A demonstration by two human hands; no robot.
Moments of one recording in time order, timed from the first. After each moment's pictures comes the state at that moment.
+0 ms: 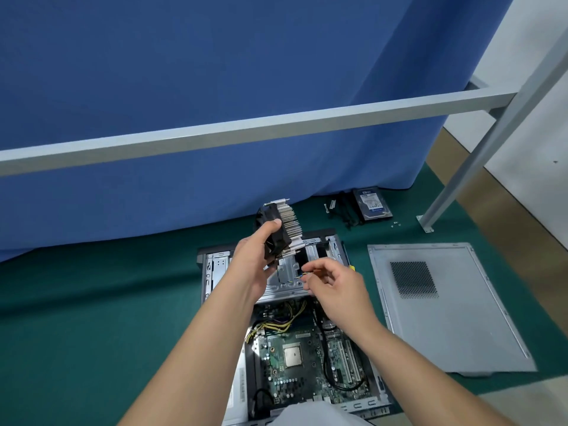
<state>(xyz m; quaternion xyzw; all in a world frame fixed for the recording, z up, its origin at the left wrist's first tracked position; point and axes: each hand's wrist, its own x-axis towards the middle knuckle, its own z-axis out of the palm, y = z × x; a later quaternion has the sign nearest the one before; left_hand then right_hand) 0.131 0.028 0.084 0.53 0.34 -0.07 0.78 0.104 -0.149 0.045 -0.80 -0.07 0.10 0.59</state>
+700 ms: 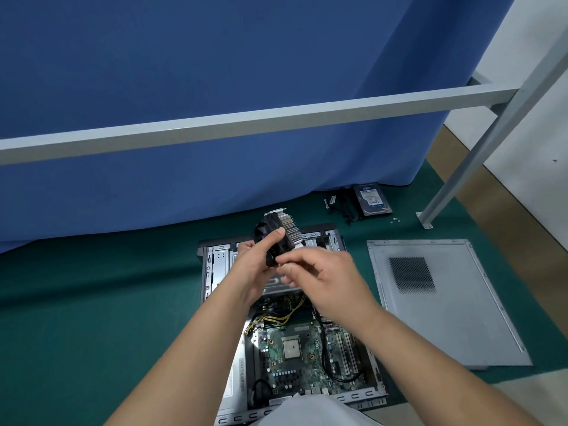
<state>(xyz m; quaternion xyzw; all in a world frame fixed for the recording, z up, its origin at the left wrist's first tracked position) 0.121 0.034 0.057 0.50 0.36 -0.09 0.78 0.093 -0.134 0.105 -0.80 -0.25 0.06 0.55</state>
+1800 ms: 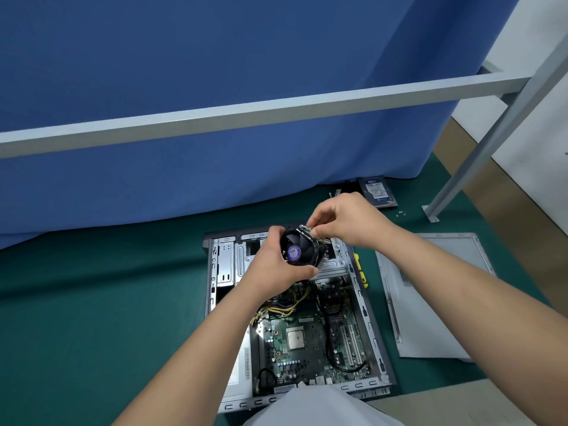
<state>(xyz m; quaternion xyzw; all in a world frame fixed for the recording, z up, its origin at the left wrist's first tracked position) 0.095 0.027 0.058 0.85 0.11 -0.10 0.51 0.200 -0.154 0.116 -0.89 -0.25 0.16 0.34</state>
